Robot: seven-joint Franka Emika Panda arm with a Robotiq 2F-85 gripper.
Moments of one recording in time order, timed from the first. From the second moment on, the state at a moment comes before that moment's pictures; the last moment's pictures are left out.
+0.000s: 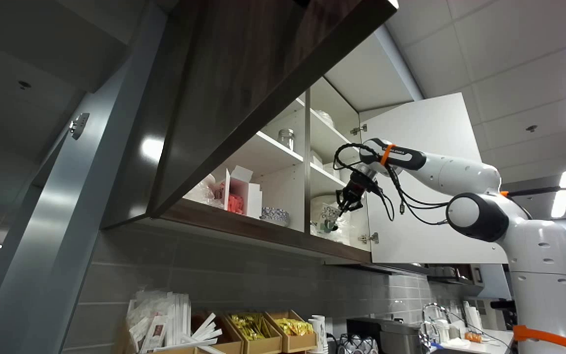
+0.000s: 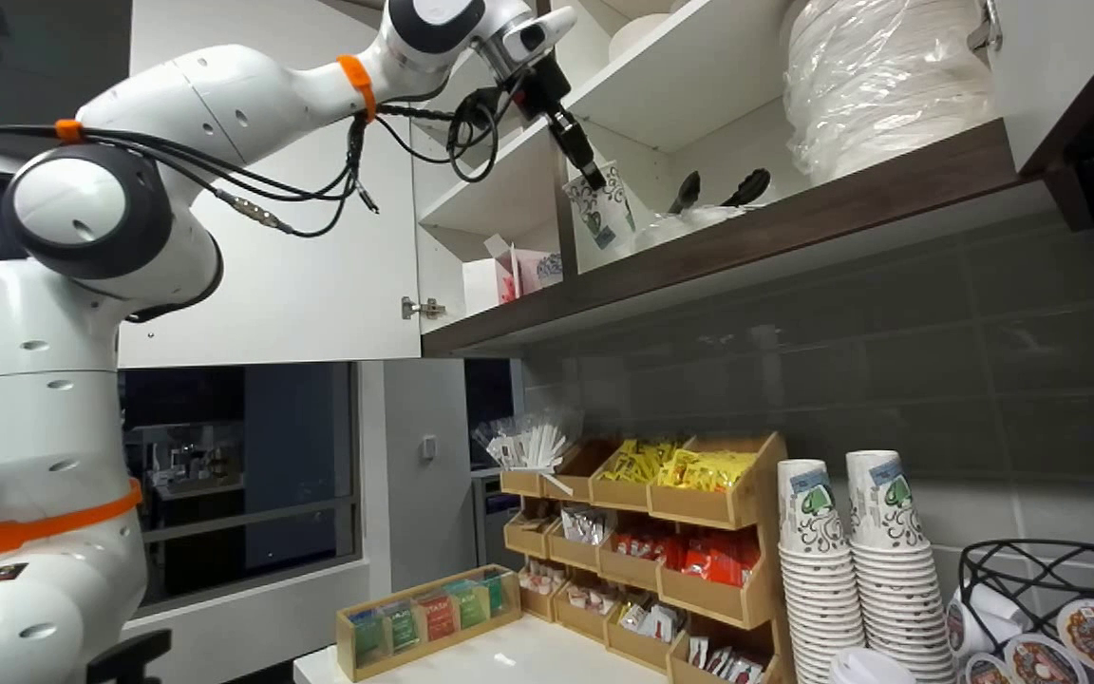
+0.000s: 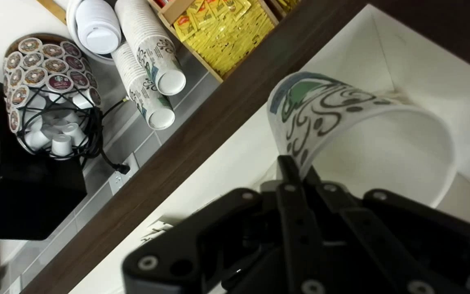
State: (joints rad) arm -0.23 -0.10 -0.22 -1.09 0.22 1.66 0.44
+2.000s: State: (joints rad) arm -0.27 0.21 -0.22 -0.72 0.35 1.55 0.49
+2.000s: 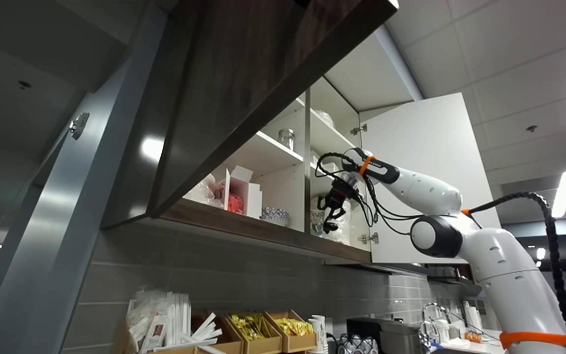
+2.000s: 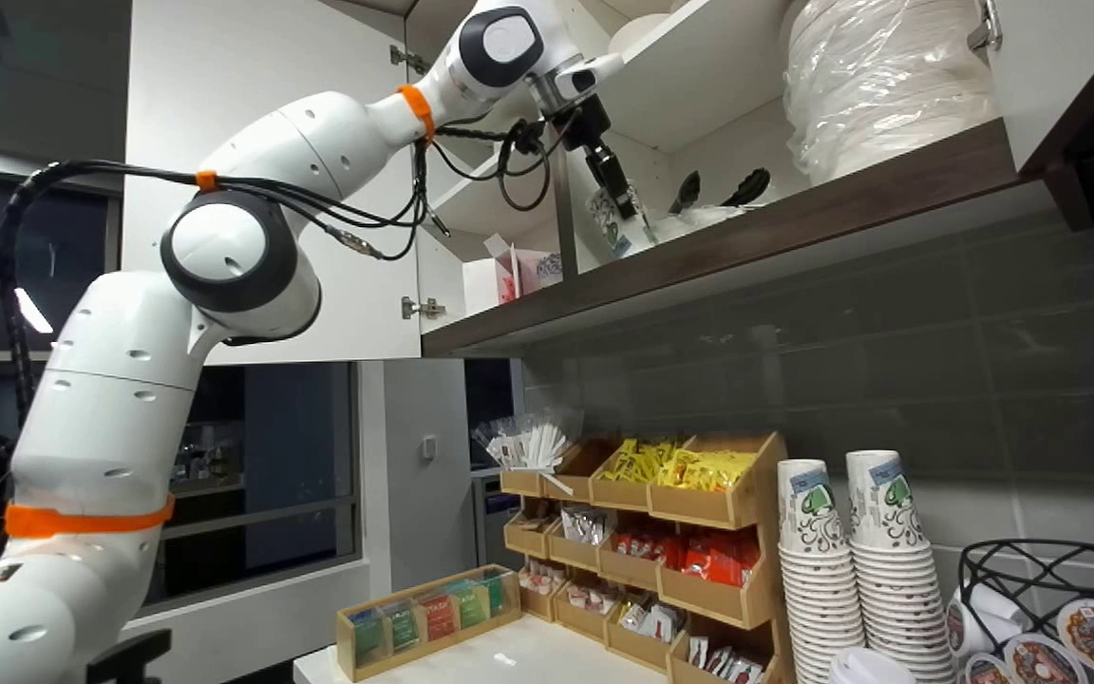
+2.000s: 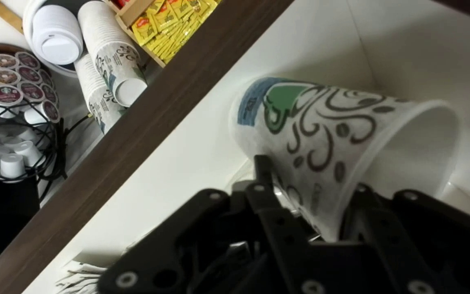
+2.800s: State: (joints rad) arm -0.33 0.30 -0.18 -0.55 0.38 1.45 0.60
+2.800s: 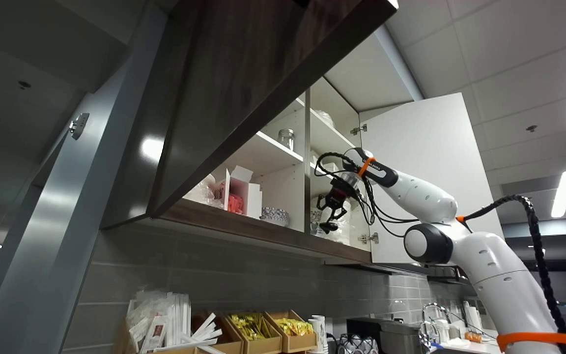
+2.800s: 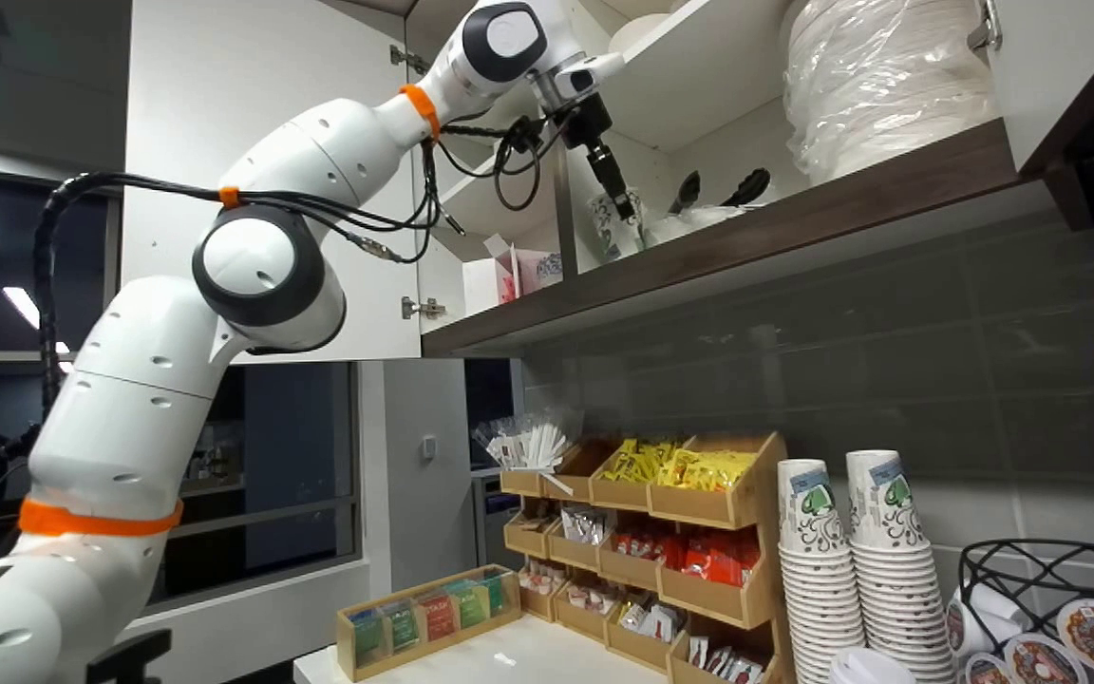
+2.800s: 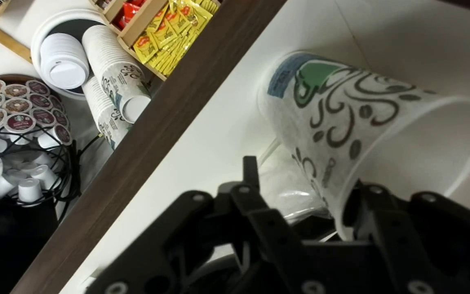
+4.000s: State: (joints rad) arm -0.51 0.22 -0.11 -0.46 0.42 1.23 0.49
